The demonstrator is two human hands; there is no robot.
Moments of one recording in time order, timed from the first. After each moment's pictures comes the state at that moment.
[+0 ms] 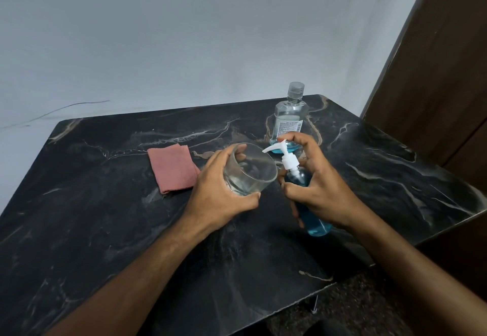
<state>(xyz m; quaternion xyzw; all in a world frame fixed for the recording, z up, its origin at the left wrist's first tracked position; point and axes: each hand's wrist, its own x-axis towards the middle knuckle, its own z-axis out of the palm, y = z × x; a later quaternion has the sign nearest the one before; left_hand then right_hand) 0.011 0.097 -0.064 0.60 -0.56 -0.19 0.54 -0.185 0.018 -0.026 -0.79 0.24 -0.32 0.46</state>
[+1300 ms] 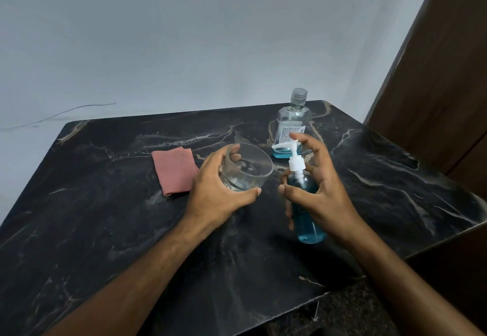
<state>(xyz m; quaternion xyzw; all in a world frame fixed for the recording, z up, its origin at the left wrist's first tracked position) 0.016 0.091 -0.072 0.60 -0.51 -0.19 0.59 -0.186 0.030 -0.034 -0.73 0.24 -0.38 0.52</state>
